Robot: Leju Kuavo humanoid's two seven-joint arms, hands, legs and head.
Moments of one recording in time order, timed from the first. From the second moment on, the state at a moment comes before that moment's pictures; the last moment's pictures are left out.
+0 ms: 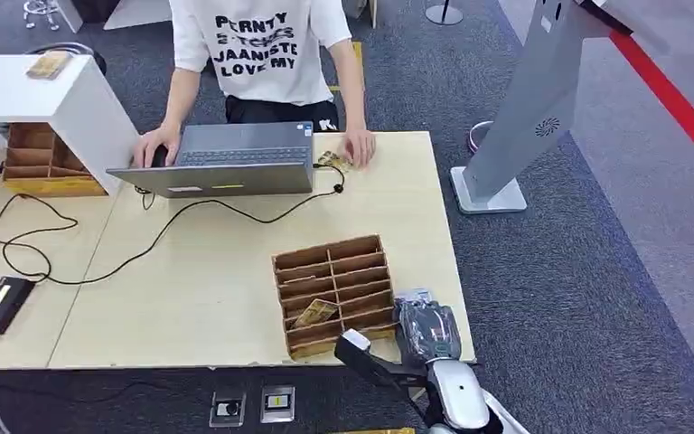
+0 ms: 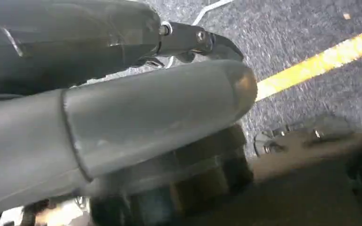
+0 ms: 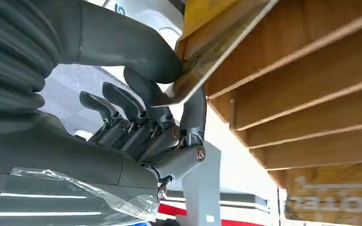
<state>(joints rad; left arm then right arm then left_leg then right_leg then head) -0.16 0.01 -1.51 -0.25 1.15 0.43 0.20 -0.20 -0.22 0.77 -1.48 1.16 -0.16 0.56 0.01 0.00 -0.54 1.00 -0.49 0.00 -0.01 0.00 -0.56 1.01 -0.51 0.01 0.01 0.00</state>
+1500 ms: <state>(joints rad) -0.16 -0.01 -1.50 -0.26 1.12 0.42 0.21 -0.23 -0.25 0.71 -1.62 1.11 -0.22 0.52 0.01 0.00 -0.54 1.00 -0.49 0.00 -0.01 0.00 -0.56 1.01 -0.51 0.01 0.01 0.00</state>
